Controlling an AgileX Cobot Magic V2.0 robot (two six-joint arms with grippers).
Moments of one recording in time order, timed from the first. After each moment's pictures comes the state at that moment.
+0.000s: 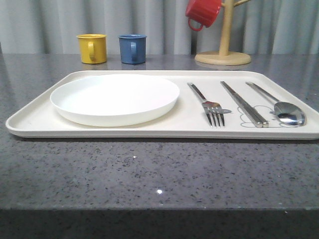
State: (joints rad) left arm -0.69 0.63 -0.82 -0.08 0.78 0.20; right arm 0.10 0.80 -1.05 0.19 1.16 -0.11
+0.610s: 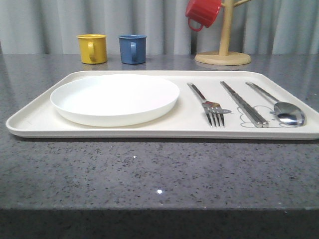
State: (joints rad) left arm -0.69 0.63 -0.82 -0.08 0.78 0.20; right arm 0.10 0.29 -0.76 0.19 1.20 -0.08
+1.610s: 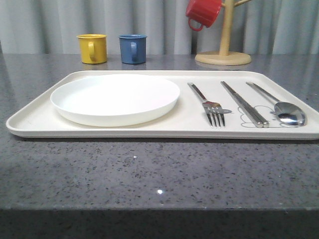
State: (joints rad) left arm -0.69 0.63 -0.82 -0.08 0.77 0.20; right arm 0.10 0.28 -0.76 0.19 1.14 -0.05
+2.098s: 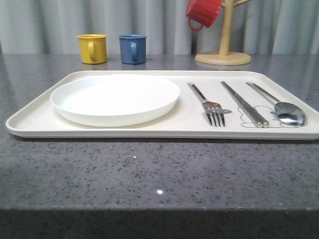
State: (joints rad) left arm -0.66 0.55 -0.75 -0.08 0.72 0.20; right arm 0.10 0.28 -0.76 0.19 1.14 -0.05
